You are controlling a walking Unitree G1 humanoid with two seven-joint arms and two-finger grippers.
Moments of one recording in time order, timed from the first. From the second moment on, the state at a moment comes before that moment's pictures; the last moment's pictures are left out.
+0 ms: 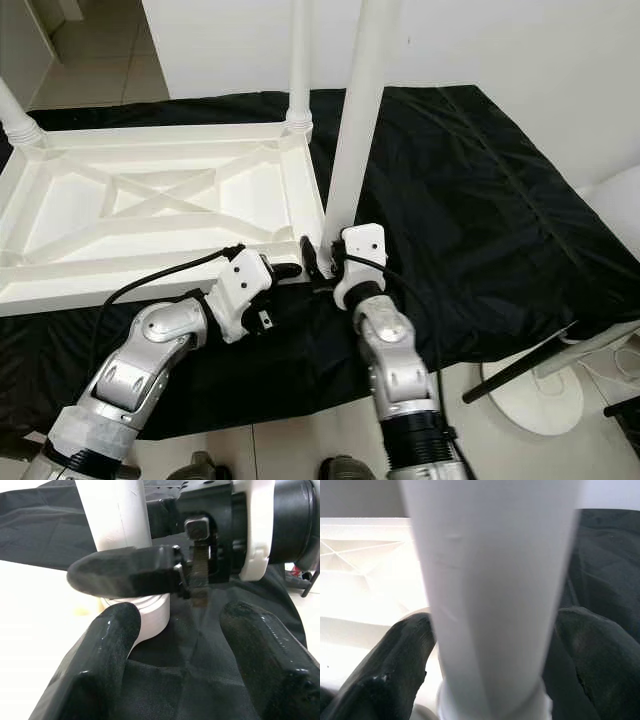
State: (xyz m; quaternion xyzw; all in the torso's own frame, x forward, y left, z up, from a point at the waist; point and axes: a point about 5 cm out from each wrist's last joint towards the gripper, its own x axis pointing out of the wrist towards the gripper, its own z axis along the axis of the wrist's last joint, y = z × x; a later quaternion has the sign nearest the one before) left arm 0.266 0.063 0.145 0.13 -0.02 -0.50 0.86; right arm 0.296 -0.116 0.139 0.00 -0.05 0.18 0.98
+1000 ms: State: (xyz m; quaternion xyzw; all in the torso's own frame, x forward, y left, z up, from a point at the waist) left arm 0.264 0.071 0.145 0.13 -0.01 -0.50 0.86; right arm 0.334 -0.140 0.142 -0.10 -0.02 0.41 0.91
